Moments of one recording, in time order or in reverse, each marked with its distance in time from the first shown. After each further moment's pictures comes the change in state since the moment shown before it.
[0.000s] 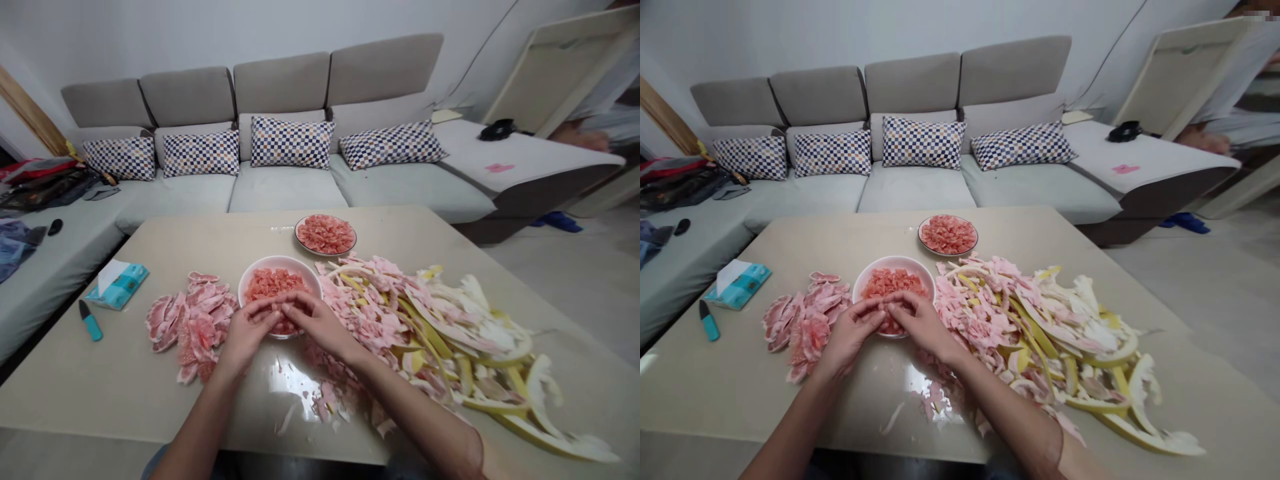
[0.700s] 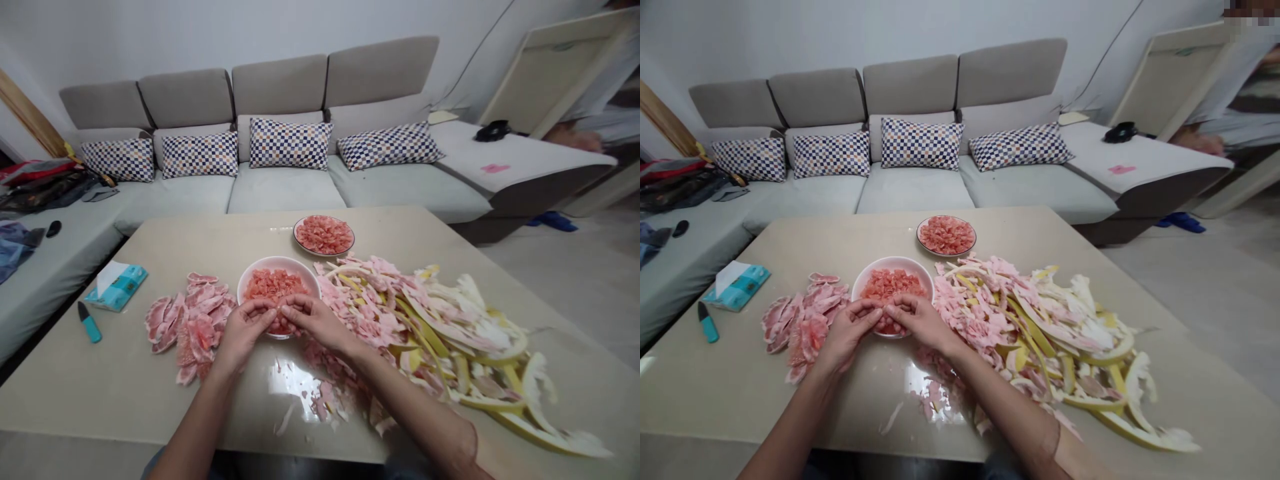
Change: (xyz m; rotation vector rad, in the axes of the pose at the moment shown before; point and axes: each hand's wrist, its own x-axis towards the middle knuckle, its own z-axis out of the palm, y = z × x) left_hand 0.003 -0.002 -0.006 0.011 0.004 0.014; right_hand 0.001 0.002 -0.006 0.100 -0.130 0.071
